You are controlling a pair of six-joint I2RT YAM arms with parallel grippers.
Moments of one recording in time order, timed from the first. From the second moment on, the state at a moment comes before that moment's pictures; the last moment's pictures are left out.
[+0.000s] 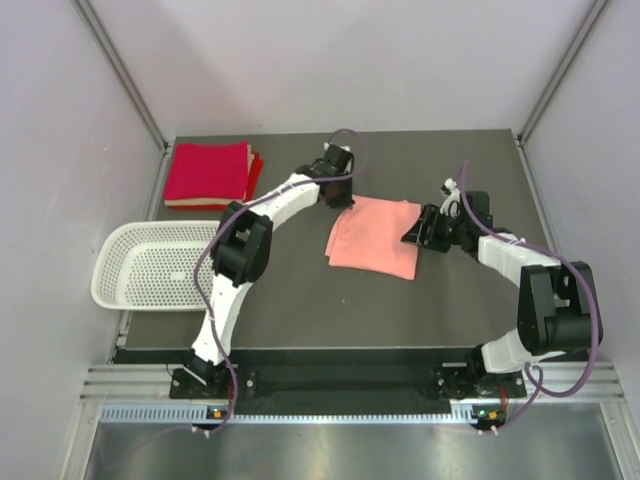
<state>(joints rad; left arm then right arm) -0.54 2.34 1.94 -0.48 0.08 -0.50 0.09 1.49 0.77 -0.06 -0.52 0.39</state>
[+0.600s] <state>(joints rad) -0.69 2.28 1.94 -0.64 -0.33 -0.55 0.09 1.44 0.75 -0.08 -0.48 0.39</state>
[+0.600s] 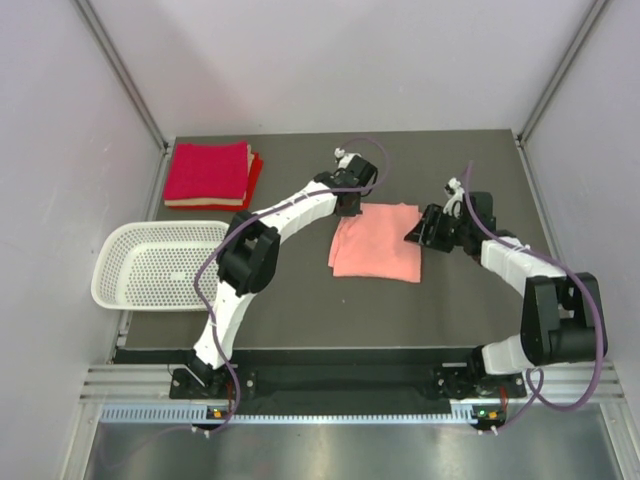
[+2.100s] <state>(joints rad) -0.22 2.21 2.13 -0.72 -0.38 0.27 0.09 1.36 0.75 -0.07 -0.47 0.36</state>
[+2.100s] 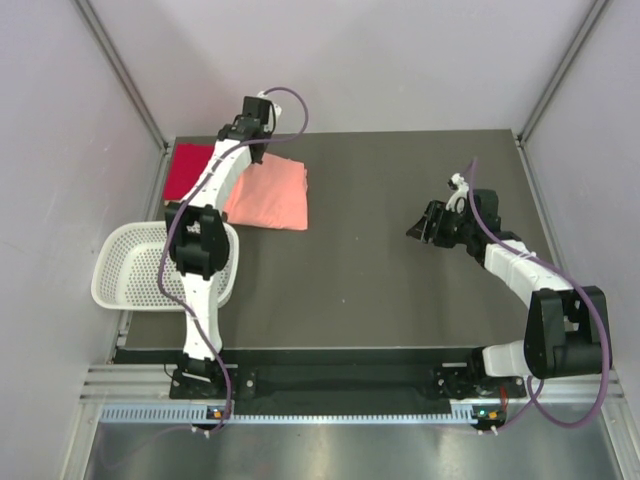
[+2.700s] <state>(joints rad) 0.03 2.12 2.24 -0.63 -0.24 0.37 0.09 1.36 0.75 -0.05 -0.49 0.36</state>
